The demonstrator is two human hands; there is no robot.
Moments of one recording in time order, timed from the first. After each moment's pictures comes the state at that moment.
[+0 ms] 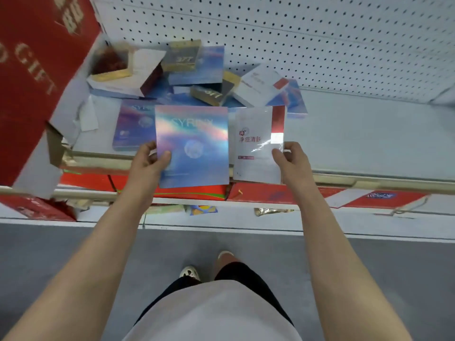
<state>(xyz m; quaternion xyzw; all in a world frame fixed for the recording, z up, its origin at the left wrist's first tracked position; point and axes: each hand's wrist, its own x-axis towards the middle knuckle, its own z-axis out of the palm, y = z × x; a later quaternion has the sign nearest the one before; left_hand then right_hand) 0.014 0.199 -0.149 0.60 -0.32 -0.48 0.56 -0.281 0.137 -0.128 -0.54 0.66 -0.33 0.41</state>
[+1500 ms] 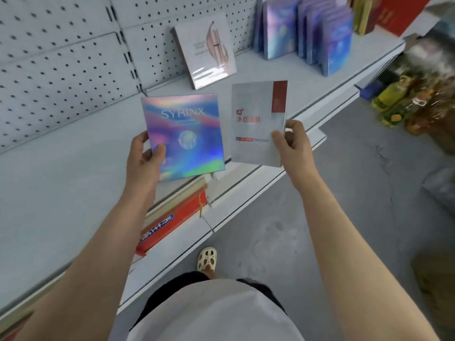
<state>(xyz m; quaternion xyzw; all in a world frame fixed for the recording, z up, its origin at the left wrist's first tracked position) -0.774 -0.027 -0.127 0.48 -0.48 -0.60 0.42 -1.034 0.095 -0.107 -0.33 0.76 -0.51 0.23</state>
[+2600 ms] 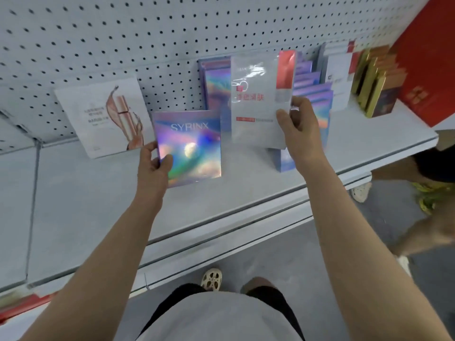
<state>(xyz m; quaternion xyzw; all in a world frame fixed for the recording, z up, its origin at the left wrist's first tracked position) -1.193 -0.133 -0.138 0.56 -0.42 -0.51 0.51 -1.469 -0.118 -0.067 -0.47 0.65 -0.53 0.26</state>
